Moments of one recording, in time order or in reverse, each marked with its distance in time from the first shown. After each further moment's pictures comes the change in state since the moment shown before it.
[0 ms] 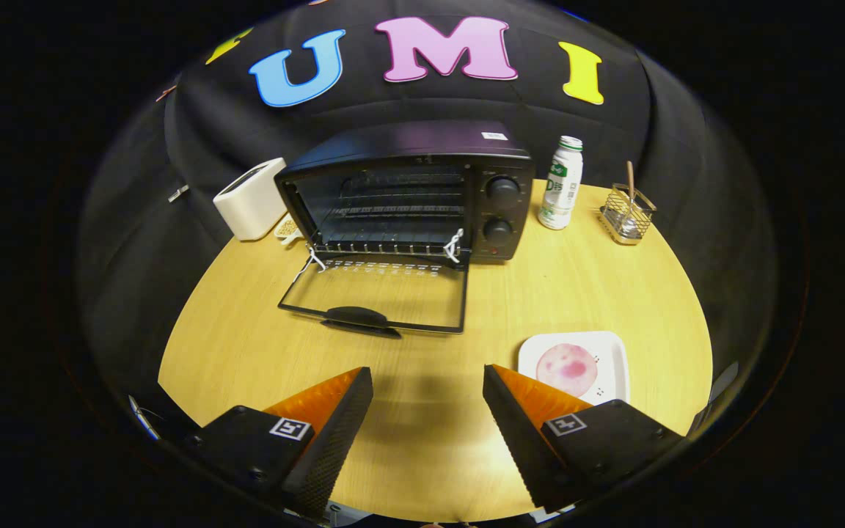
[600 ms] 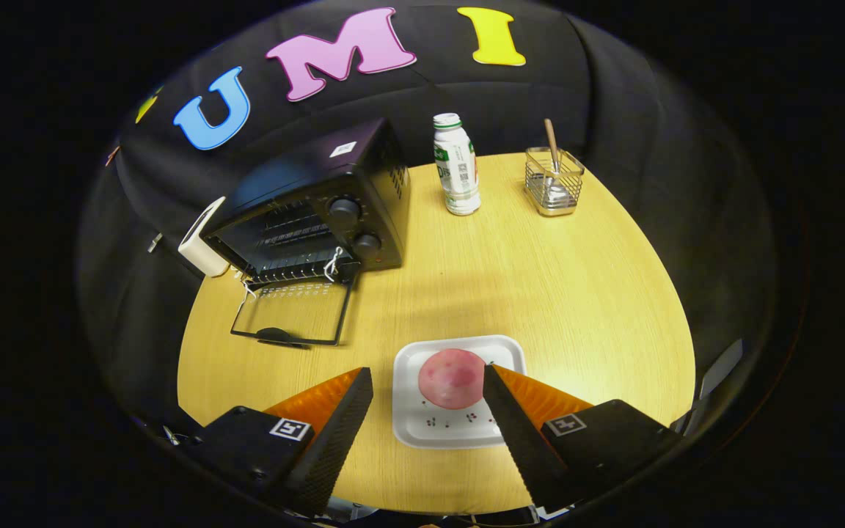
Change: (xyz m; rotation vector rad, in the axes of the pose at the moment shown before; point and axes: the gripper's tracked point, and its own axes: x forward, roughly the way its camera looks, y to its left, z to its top) arm -0.007 -0.154 0.015 0.182 0.099 0.007
